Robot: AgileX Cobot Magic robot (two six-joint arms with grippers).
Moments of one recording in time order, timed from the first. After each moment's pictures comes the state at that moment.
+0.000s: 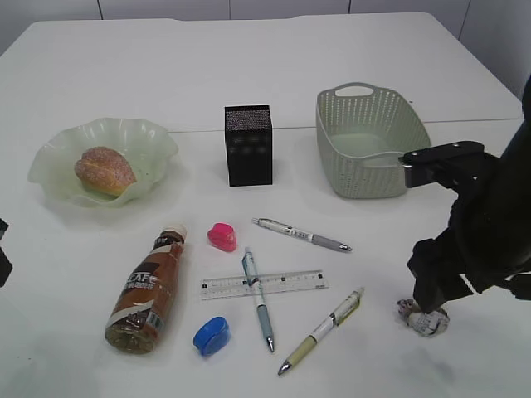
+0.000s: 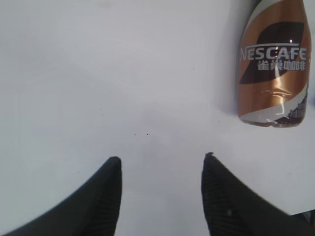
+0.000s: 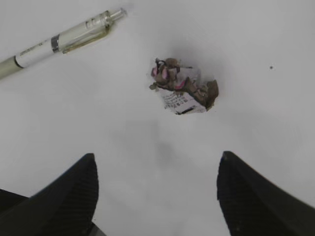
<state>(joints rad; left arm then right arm) -0.16 1.36 -0.84 -0.13 0.90 -0.02 0.32 1.55 -0.94 0.08 0.91 -0.07</state>
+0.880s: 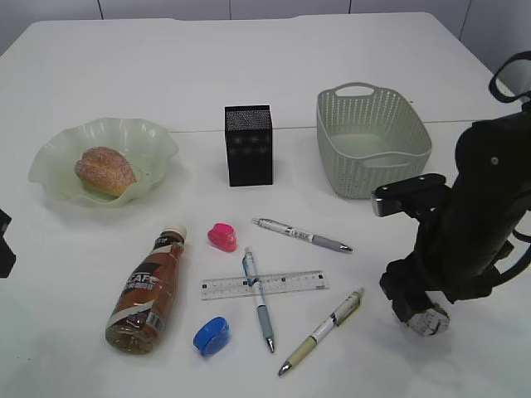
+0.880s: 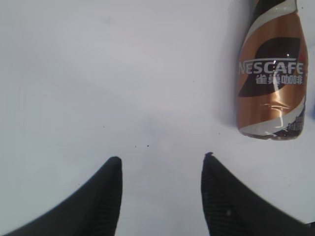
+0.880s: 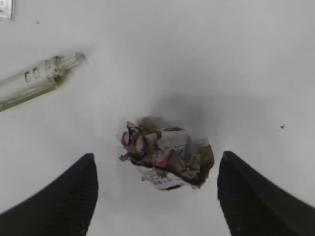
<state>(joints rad) -0.16 1.36 -0.84 -0.13 0.86 -0.02 0.32 1.78 -0.95 0.00 0.71 -0.01</state>
